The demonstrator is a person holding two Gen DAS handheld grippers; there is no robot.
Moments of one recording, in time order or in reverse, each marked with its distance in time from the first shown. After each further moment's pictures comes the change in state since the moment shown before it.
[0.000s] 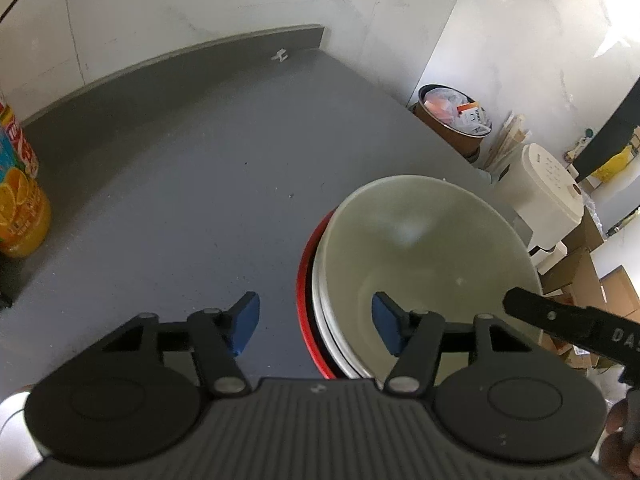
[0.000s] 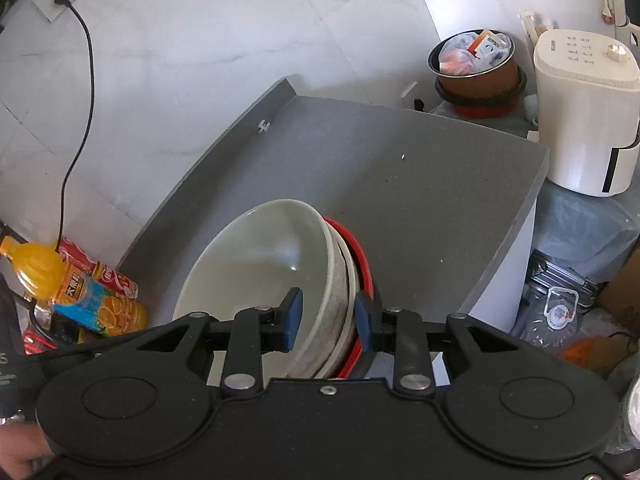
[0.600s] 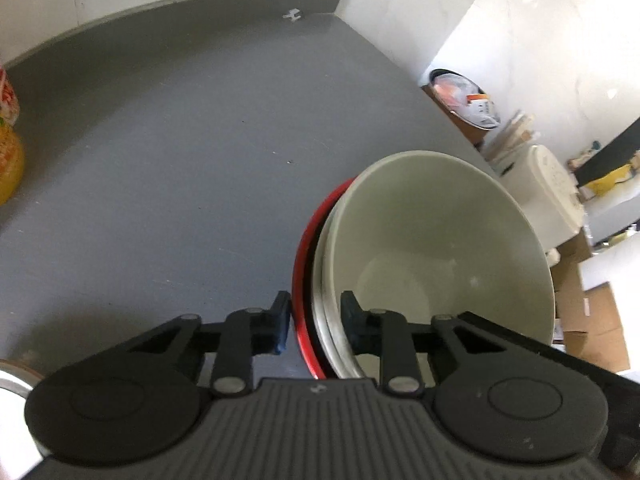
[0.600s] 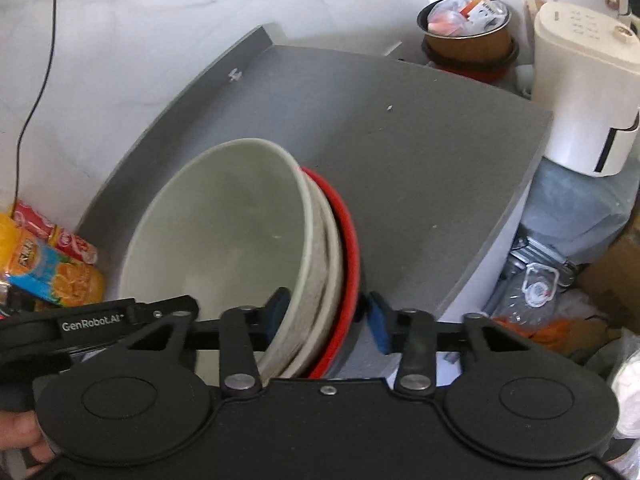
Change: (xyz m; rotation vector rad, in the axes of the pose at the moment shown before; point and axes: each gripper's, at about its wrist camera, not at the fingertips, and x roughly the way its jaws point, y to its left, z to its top) left arm 0.029 0.014 0.008 -0.102 0.096 -0.043; right arm 0.042 0.002 -0.005 -0.022 0.122 -0.103
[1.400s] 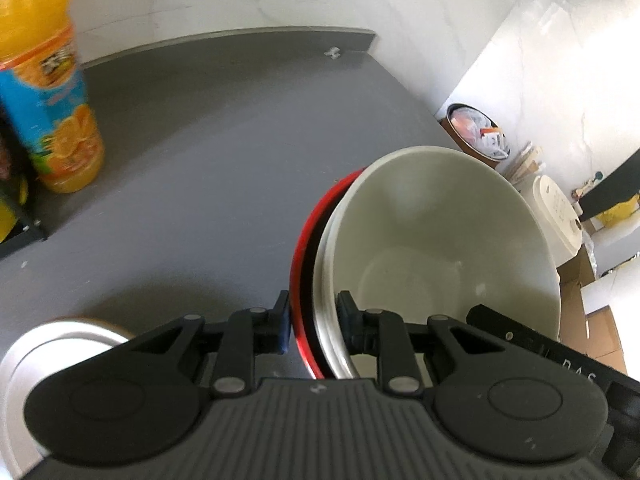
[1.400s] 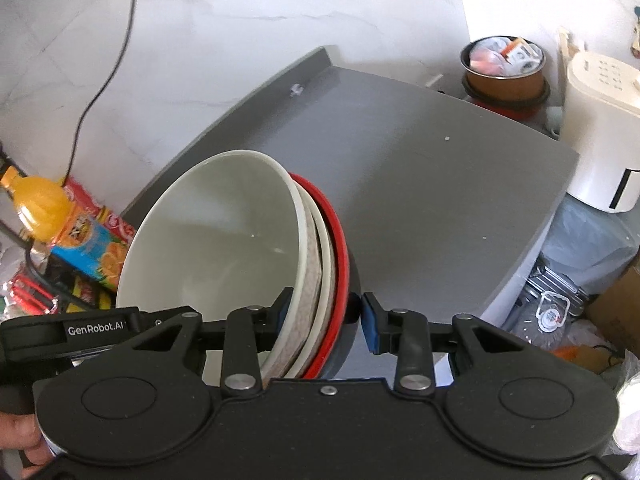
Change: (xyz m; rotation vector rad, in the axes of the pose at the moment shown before) left arm -0.067 0.042 -0.022 -0.047 -0.087 -0.006; right arm -0.043 0.053 -0.016 -0.110 -0.065 0.058
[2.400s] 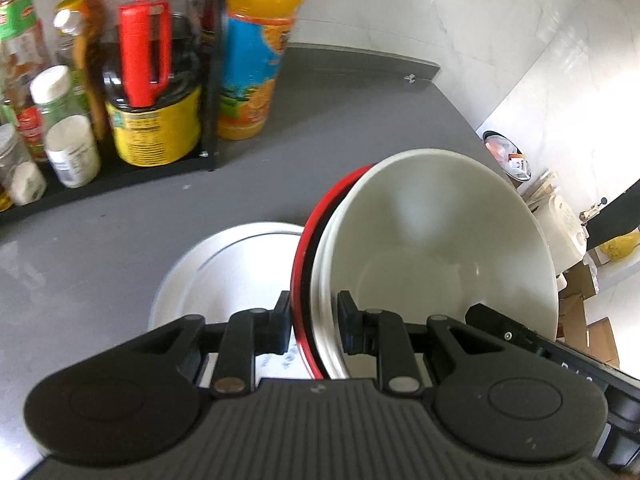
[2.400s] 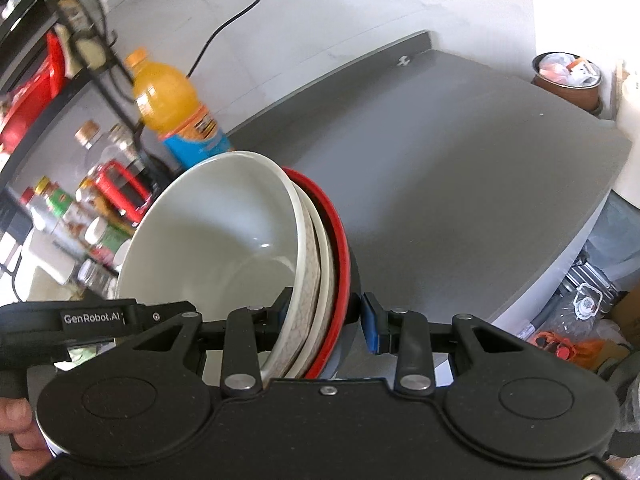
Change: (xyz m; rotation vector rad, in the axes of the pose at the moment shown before) left arm -0.114 0.133 -0.076 -0.104 -0.052 0.028; right arm -0.045 0.126 -0.098 -0.159 0.026 0.074
